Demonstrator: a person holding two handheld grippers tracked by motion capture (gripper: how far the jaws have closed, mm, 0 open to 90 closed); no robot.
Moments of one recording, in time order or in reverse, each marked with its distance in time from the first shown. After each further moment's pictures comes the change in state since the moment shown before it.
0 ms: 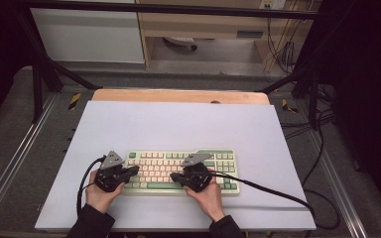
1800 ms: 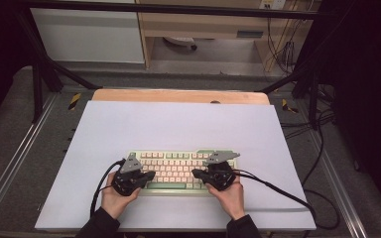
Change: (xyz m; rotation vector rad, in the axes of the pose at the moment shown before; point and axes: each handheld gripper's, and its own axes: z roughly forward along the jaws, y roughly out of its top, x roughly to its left) left arm -0.037 0.009 0.025 0.039 -0.071 0.066; right arm -0.027 -0.019 -0.051 -0.024 -0.084 0.041
